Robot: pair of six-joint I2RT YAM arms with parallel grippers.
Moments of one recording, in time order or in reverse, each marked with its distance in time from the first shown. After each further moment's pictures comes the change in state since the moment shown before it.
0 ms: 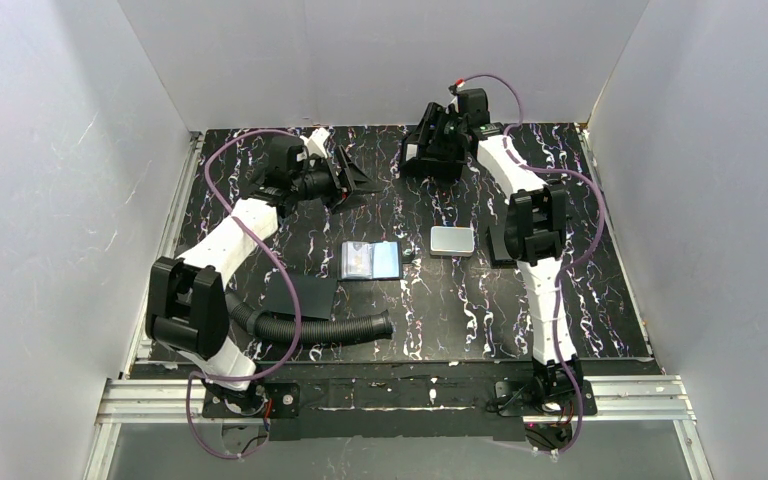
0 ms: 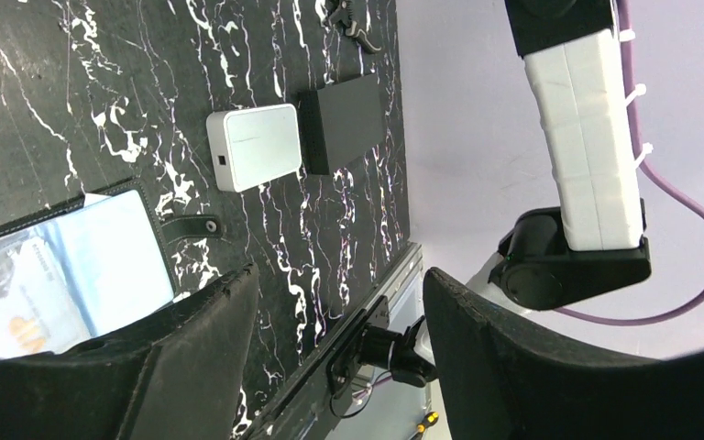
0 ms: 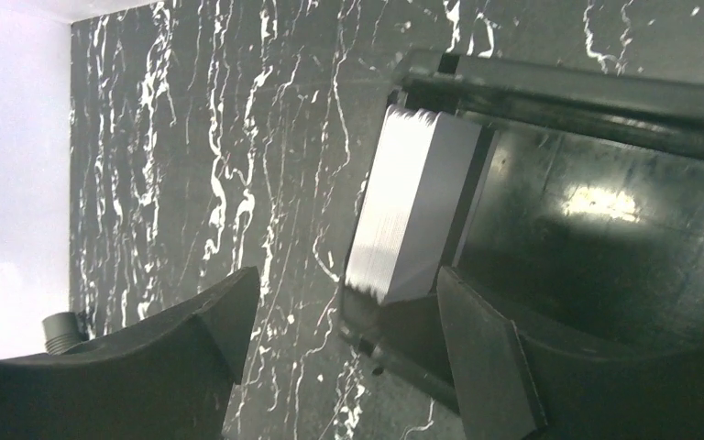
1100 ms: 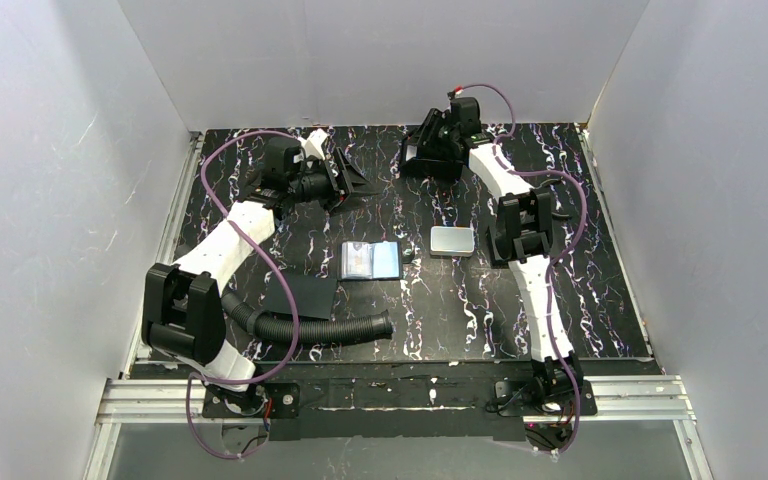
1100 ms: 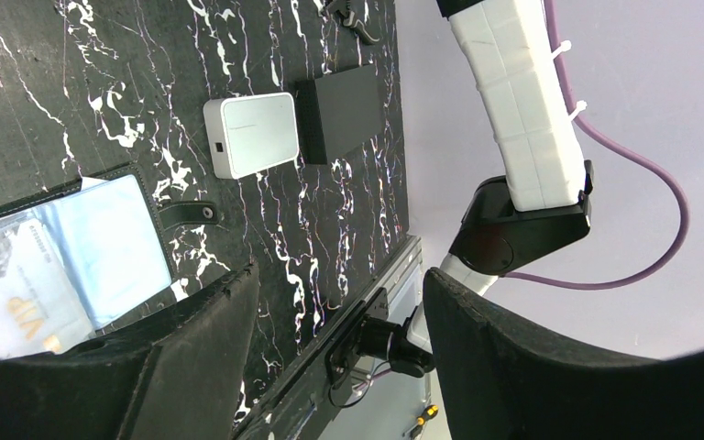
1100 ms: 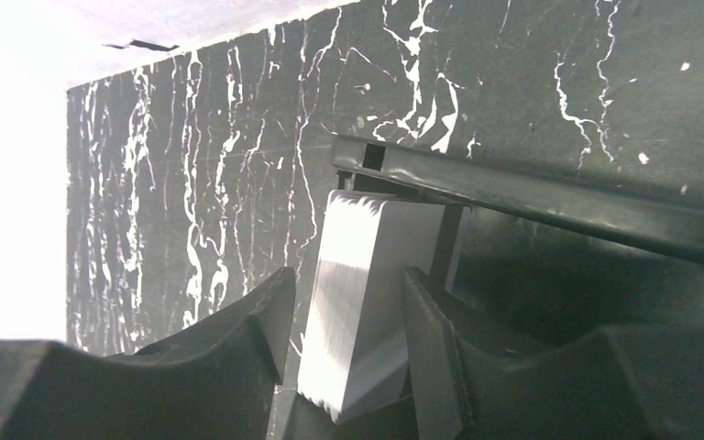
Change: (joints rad) left arm 0.000 -0.043 -0.018 -0.038 0.008 0.012; right arm 0.010 0.189 0.156 0.094 0.060 0.090
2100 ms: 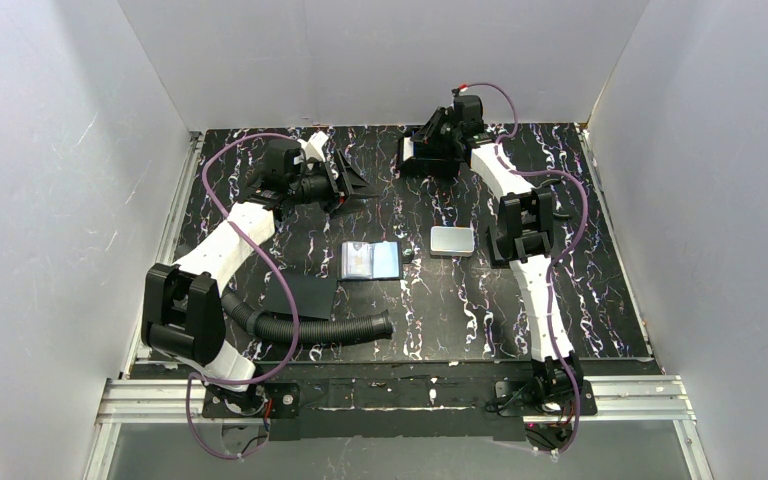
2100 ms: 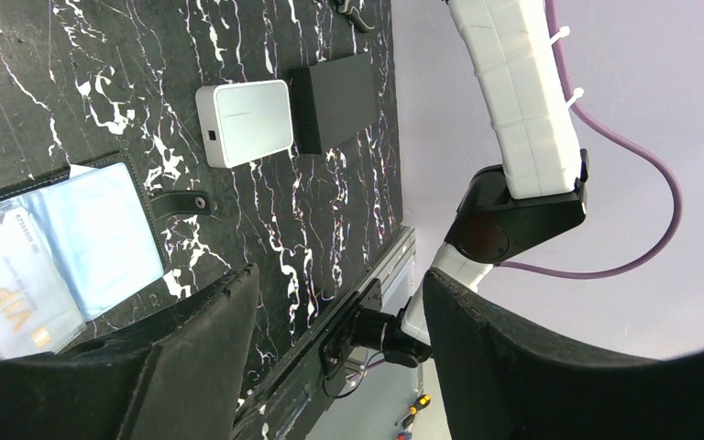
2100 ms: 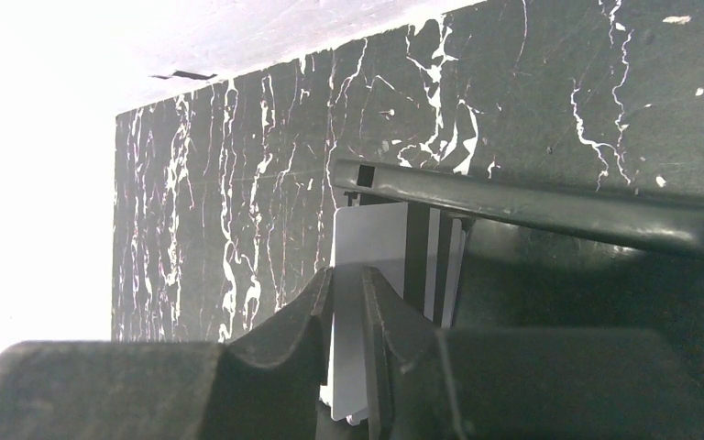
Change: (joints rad) left arm 0.000 -0.003 -0.013 0.002 0.024 -0.010; right arm -0.008 0.004 0.001 0.066 -0.027 0.084
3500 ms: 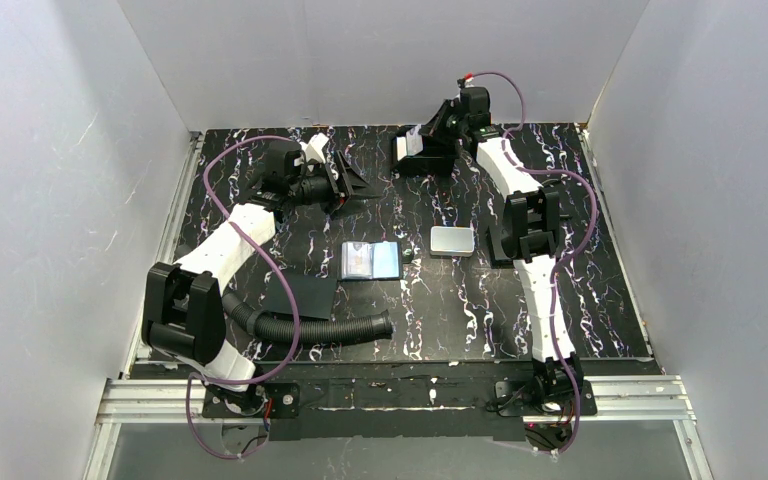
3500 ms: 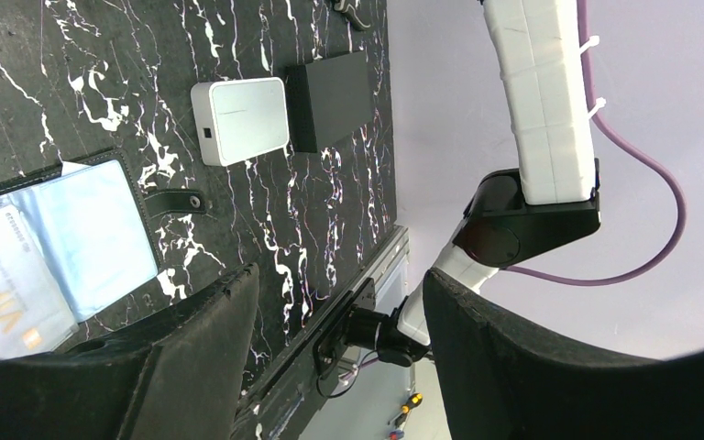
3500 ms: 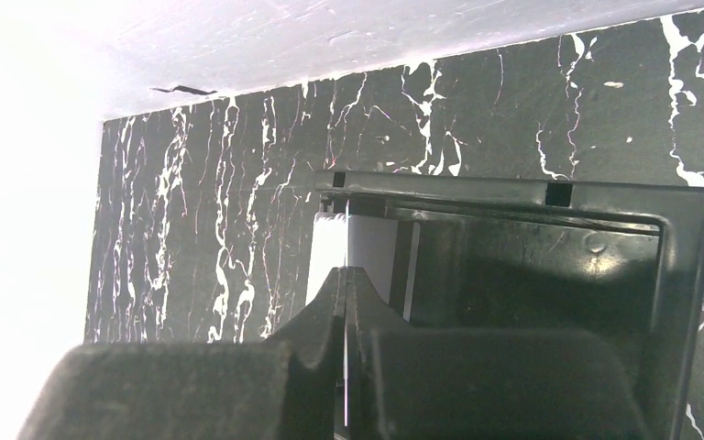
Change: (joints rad) left arm 0.000 0.003 -0.018 0.029 0.010 -0.025; right arm -0.021 -0.055 -0.003 -0.033 0.031 -0.086
